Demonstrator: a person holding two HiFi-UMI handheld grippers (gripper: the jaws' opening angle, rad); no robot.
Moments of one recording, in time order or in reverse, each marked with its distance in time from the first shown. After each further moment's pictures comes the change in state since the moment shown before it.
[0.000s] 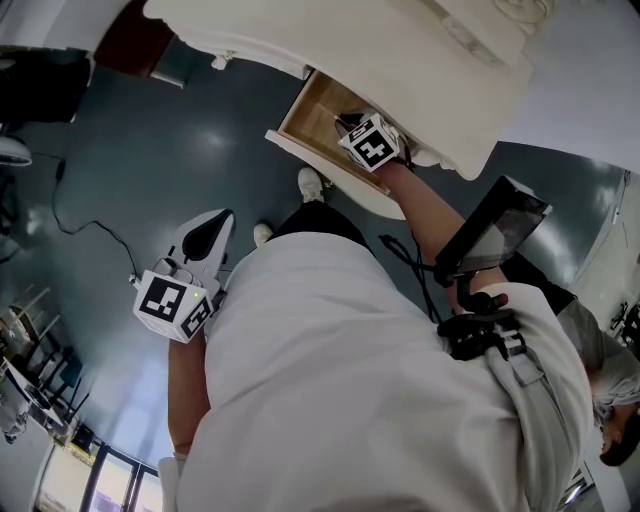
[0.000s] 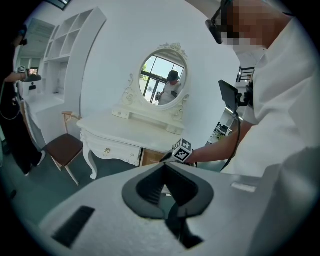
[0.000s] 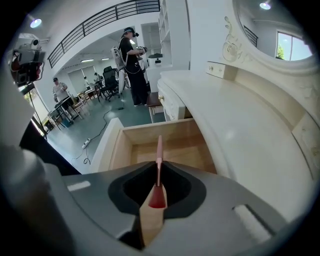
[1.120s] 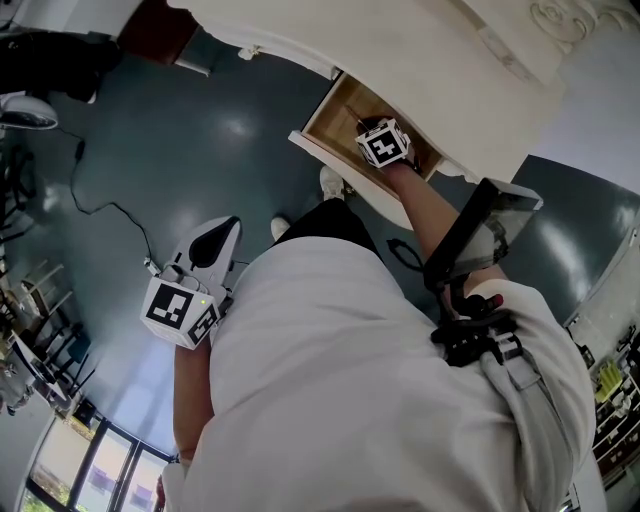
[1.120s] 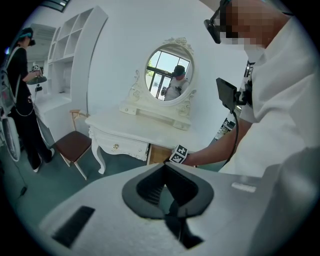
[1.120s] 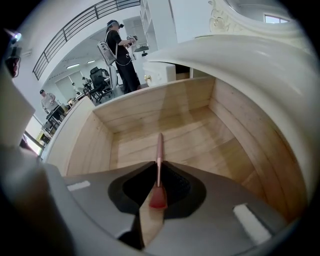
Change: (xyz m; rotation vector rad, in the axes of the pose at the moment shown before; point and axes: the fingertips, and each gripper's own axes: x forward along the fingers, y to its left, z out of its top) left arm -0.008 0.016 -0.001 -0.021 0.061 0.076; right arm 0.076 -0.016 -0.038 0.149 0.053 -0.004
